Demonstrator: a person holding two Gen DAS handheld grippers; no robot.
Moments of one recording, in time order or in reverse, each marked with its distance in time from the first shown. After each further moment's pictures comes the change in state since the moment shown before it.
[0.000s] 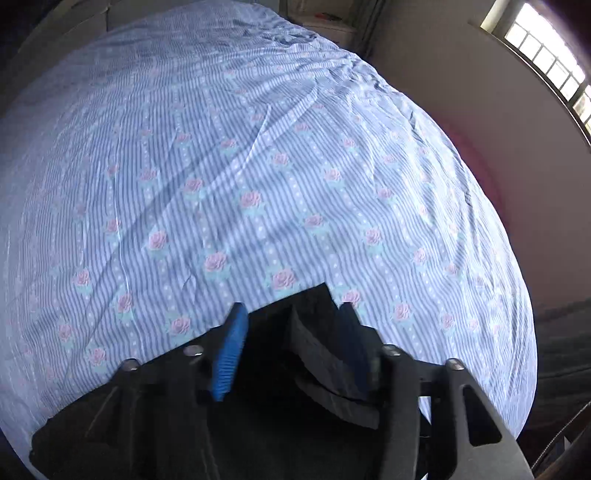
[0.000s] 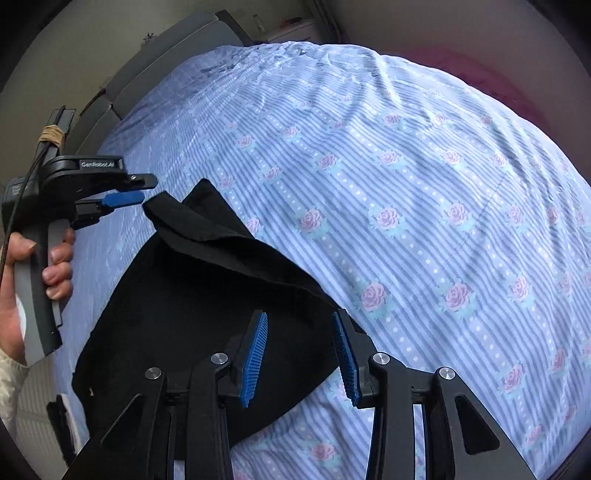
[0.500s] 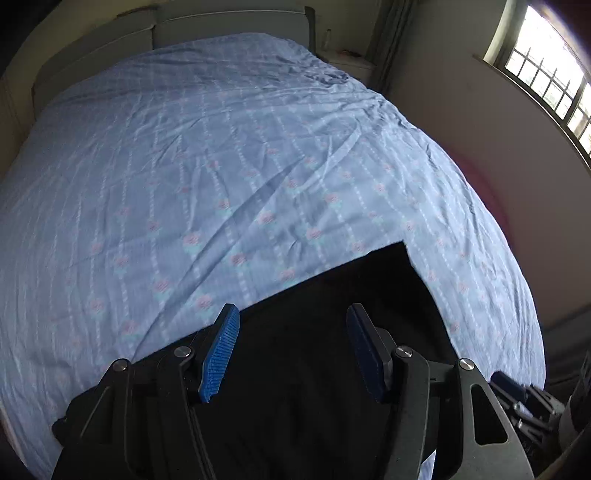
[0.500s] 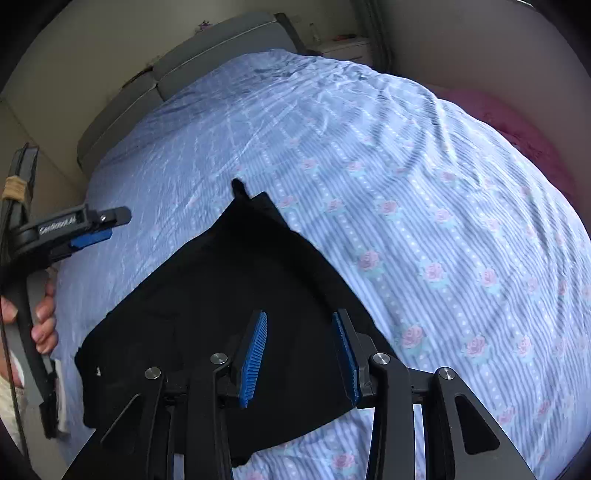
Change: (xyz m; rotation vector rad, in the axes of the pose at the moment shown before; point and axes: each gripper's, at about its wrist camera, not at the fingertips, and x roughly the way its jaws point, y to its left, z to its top) left arm -0.094 0.101 -0.083 -0.045 -0.133 0.060; right arm -0.020 0.059 0.009 -0.215 -0.030 0.047
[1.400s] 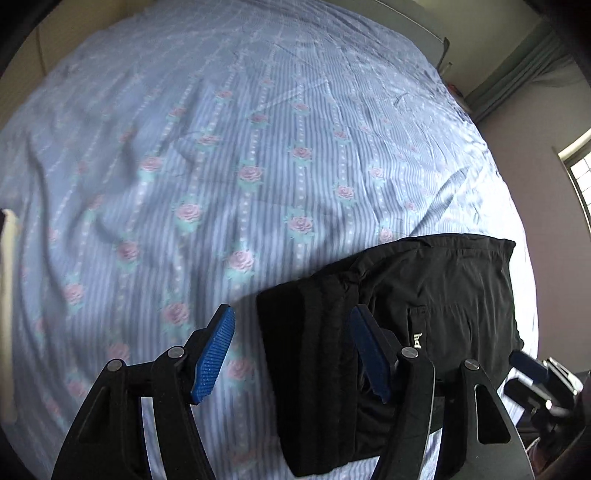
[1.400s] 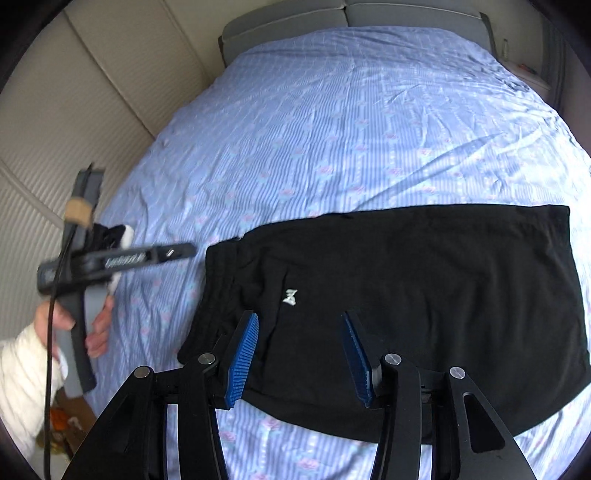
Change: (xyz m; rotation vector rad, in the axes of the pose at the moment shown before) left arm -0.055 0.310 -0.175 -0.382 0.088 -0.027; right arm 0.029 0.322 -0.113 -0.489 0.195 0.237
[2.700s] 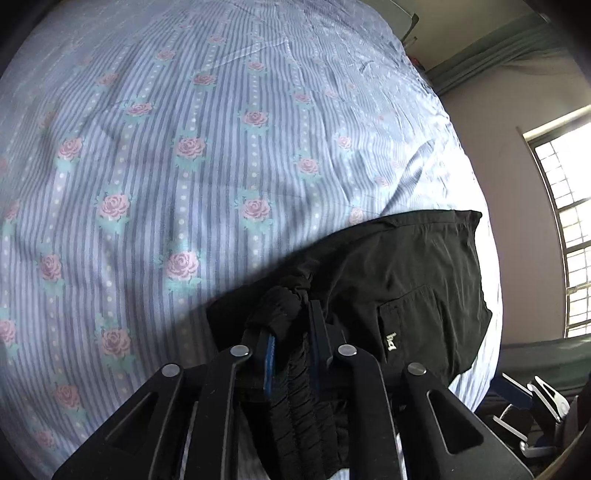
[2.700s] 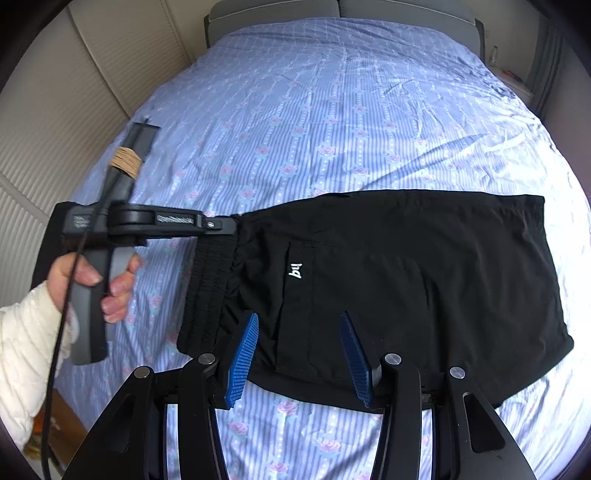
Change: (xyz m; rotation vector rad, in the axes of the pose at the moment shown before) left arm 0.032 0.001 0.019 0.058 0.143 -0.196; right arm 0.001 0.041 -0.008 -0.007 0.055 -0.157
